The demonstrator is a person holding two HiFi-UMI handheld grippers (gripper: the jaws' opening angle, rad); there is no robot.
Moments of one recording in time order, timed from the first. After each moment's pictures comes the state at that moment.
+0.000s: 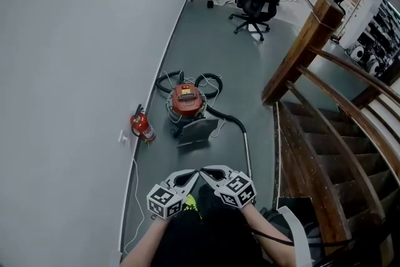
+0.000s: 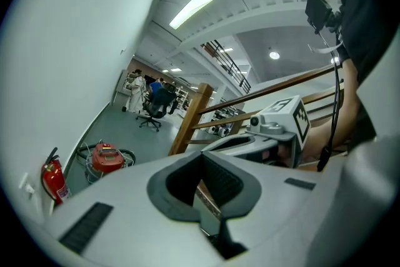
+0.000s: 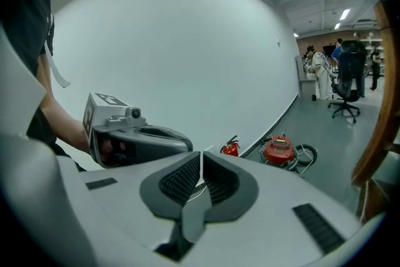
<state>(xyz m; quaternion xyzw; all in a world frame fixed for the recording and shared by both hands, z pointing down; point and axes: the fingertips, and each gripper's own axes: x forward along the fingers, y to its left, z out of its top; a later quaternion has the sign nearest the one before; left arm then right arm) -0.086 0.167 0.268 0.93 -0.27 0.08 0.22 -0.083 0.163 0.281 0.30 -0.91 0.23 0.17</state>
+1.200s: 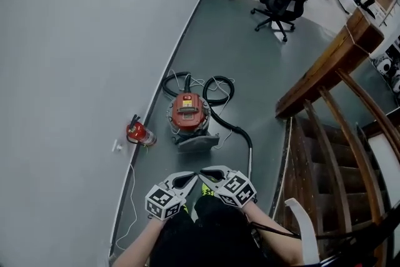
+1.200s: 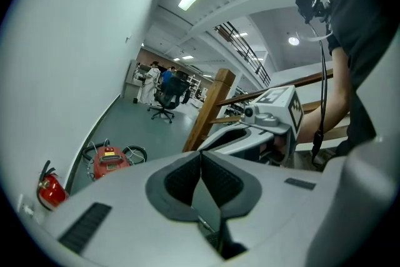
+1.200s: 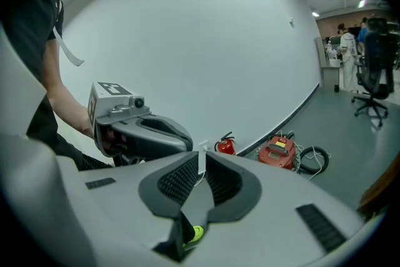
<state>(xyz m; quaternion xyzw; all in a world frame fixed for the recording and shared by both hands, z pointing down) -0.005 0.012 0.302 0.91 -0.31 0.15 0.25 -0.005 0.008 0.317 0.19 -0.93 0.25 0.21</state>
